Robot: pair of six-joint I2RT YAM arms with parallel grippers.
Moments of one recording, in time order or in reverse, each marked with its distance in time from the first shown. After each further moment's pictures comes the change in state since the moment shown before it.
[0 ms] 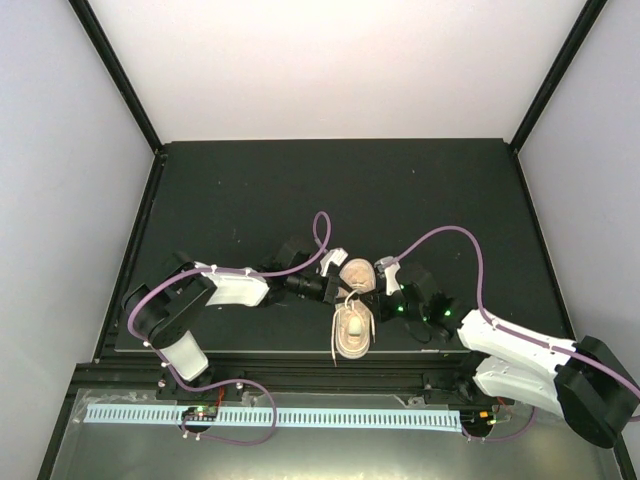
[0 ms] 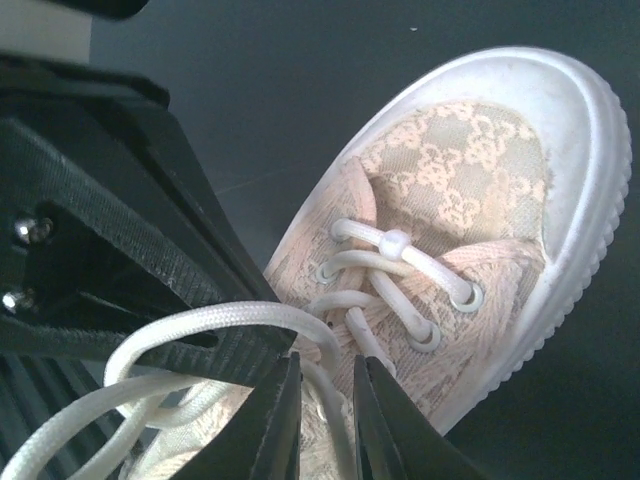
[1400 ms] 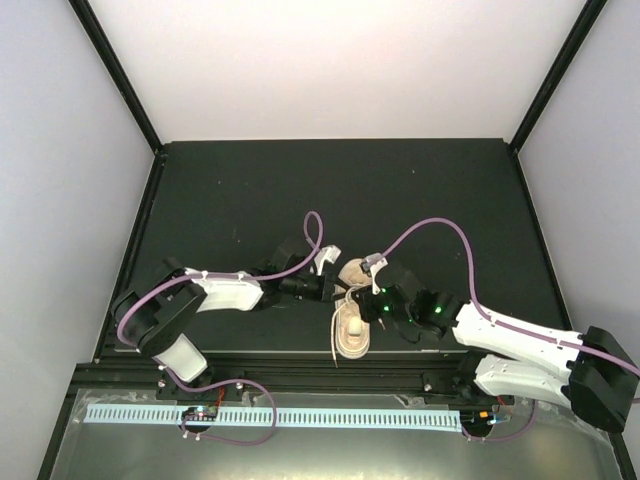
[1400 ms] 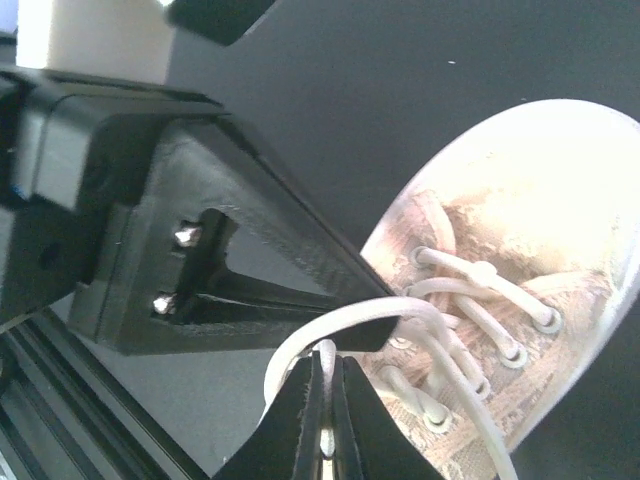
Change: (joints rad) left arm 0.000 -0.056 -0.039 0.015 -0.114 -0.045; right arm 0.182 0.026 0.180 -0.197 0.205 0.069
